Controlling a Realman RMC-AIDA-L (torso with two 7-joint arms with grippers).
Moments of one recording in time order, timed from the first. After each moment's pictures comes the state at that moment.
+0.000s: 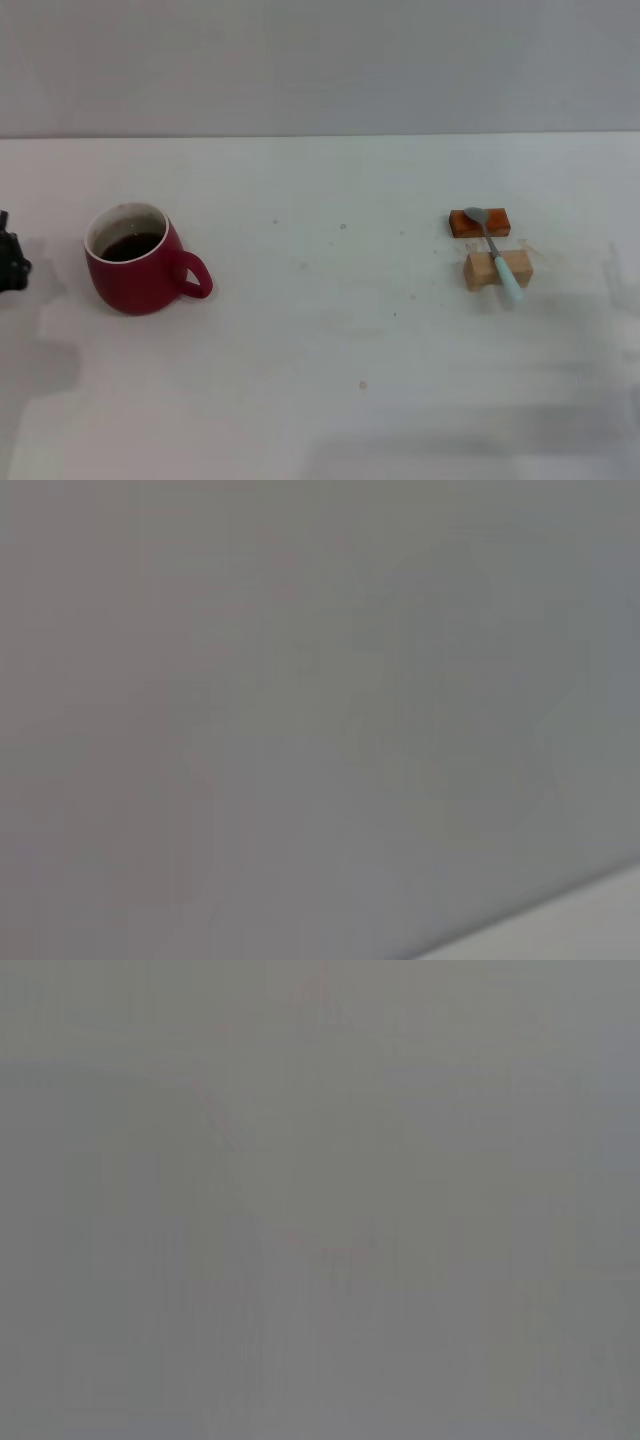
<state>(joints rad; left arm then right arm) -0.36 -2.07 -0.96 -0.16 2.21 1.06 0.35 0.28 2.08 0.63 0.30 -1.99 -1.32 -0.12</state>
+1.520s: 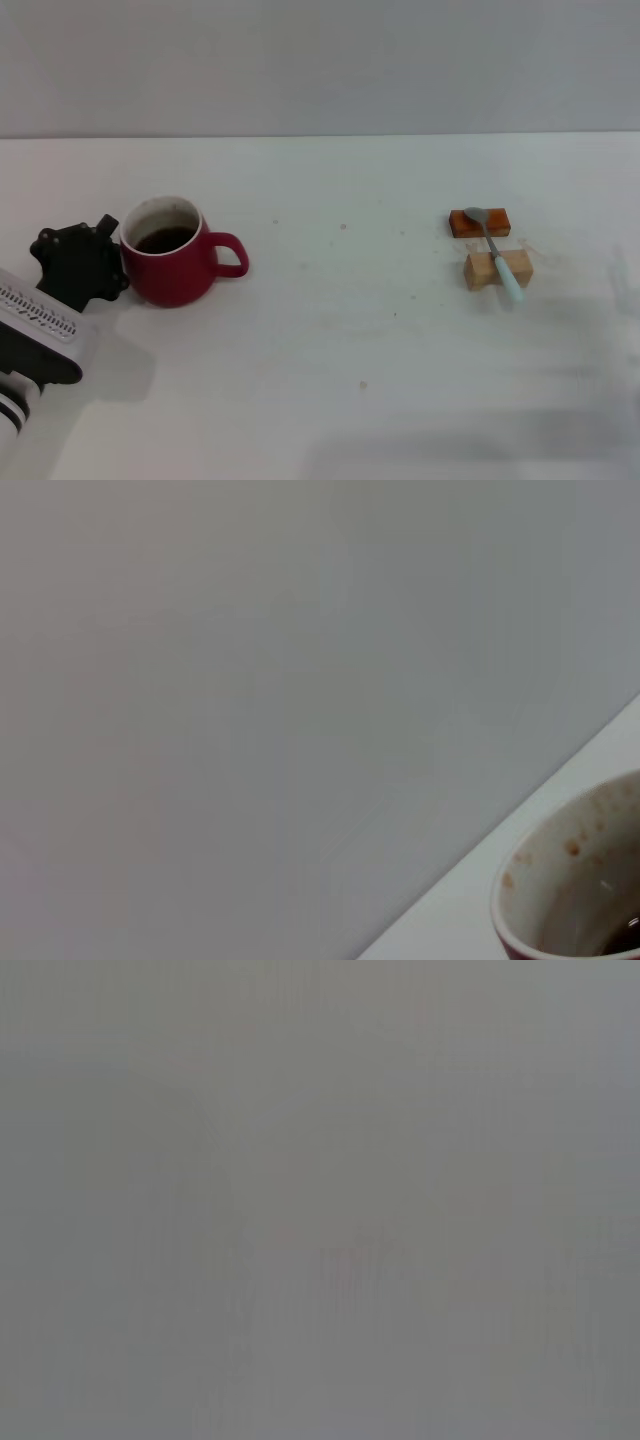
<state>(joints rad) -0.41 -2.07 -0.69 -0.19 2.21 1.01 0.52 0.27 2.08 0.63 0.29 -1.98 -1.33 -0.12</state>
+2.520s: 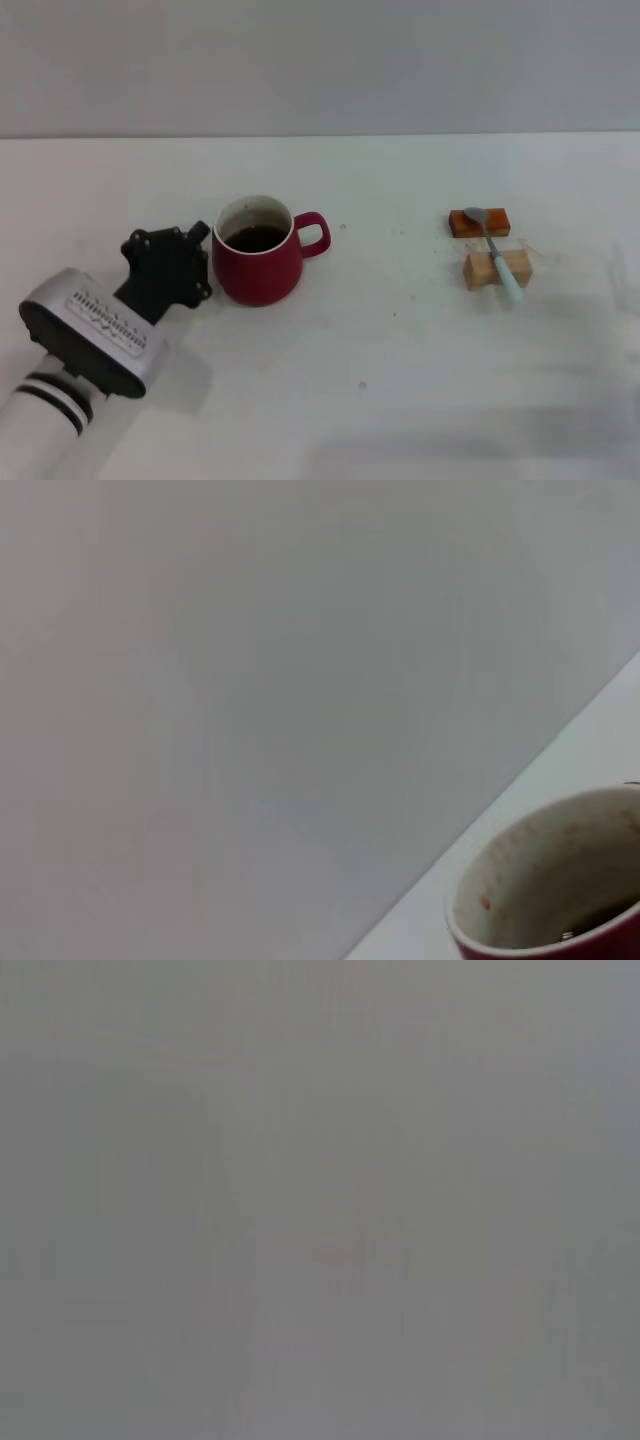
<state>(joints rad) -0.43 -2.08 -0.53 -0.30 2.21 0.99 0.51 0.28 2.08 0.63 0.29 -1.98 -1.32 -0.12</state>
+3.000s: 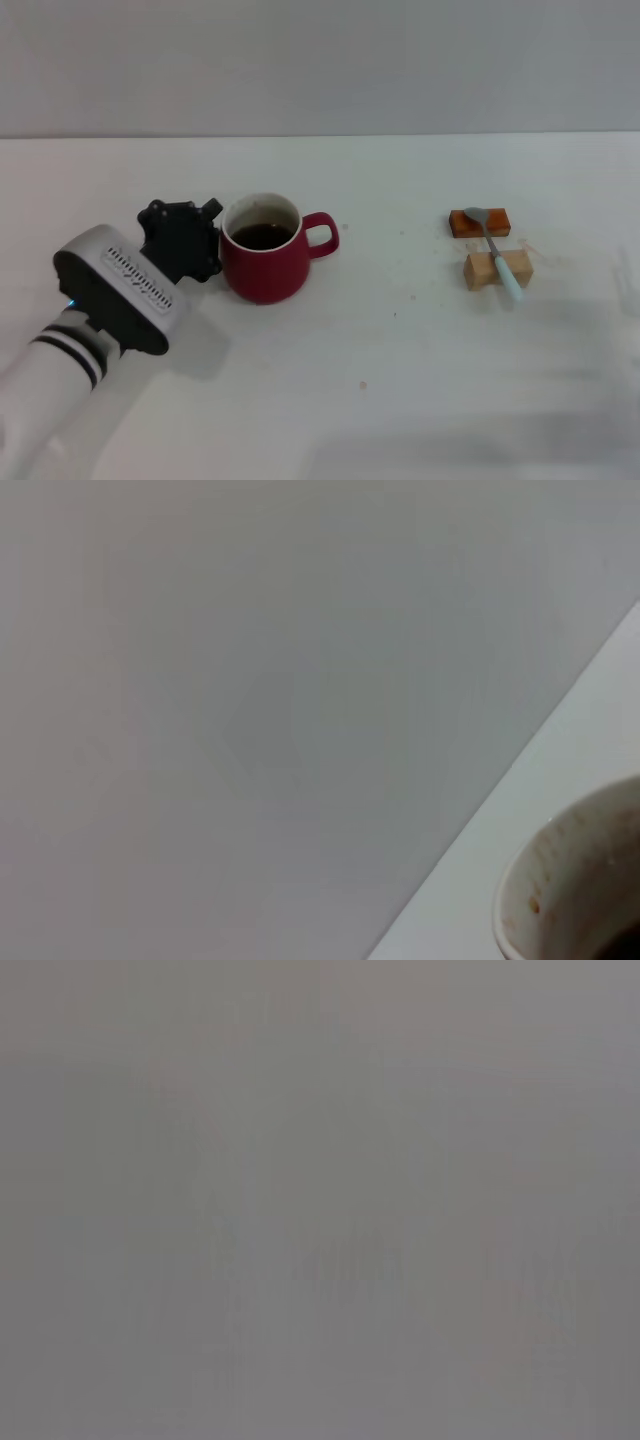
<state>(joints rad) -0.55 -2.07 -0.54 -0.24 2.21 0.89 0.52 0.26 2.08 0.63 0.29 -1.98 -1.34 -0.12</state>
